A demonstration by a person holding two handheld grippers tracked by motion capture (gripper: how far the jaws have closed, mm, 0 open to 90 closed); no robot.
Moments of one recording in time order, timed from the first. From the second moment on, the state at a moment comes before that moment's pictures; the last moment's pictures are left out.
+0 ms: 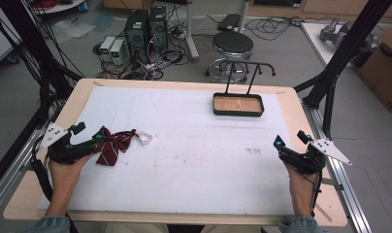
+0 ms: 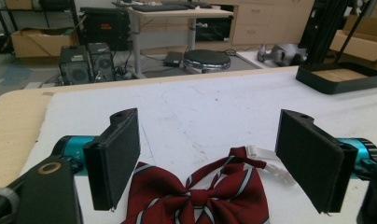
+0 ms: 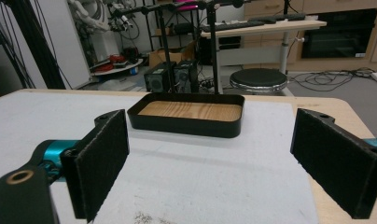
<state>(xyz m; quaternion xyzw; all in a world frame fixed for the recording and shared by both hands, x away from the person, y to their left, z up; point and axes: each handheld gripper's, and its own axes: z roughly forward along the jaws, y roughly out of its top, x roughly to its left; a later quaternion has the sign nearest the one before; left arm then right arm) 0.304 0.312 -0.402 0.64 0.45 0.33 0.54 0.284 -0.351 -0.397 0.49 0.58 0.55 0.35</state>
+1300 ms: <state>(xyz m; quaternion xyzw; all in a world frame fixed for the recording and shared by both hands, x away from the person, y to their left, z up) 0.353 0.293 -0.449 0.73 0.49 0.24 0.40 0.283 -0.349 -0.395 0.49 0.58 0.56 0.33</state>
